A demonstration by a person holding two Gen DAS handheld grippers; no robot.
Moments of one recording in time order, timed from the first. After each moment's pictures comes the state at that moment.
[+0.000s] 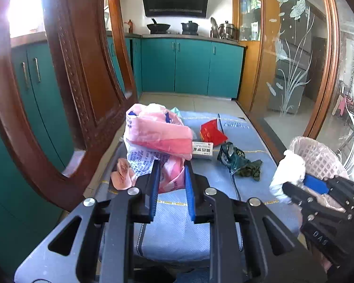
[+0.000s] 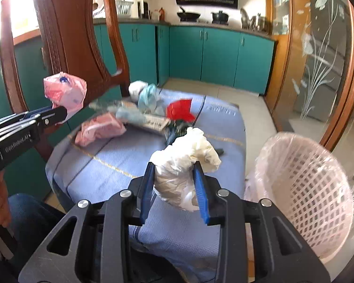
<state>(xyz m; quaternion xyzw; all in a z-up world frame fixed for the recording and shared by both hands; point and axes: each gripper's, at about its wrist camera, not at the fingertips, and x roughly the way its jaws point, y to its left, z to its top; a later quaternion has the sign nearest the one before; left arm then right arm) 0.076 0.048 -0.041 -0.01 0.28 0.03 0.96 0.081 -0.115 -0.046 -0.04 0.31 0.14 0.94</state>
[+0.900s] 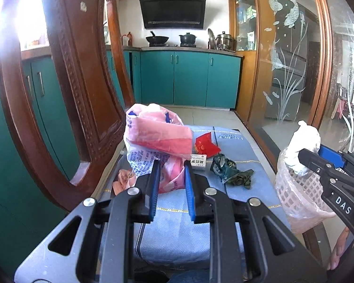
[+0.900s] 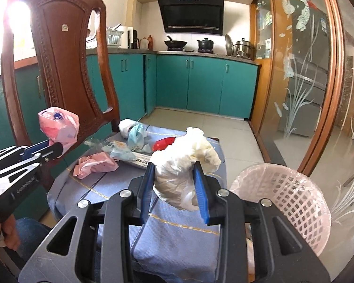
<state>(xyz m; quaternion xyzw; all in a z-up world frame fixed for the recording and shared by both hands) 0.048 0.041 -0.020 0.00 0.24 0.02 0.97 0.065 -0.138 0.001 -0.03 0.24 0.10 0.96</state>
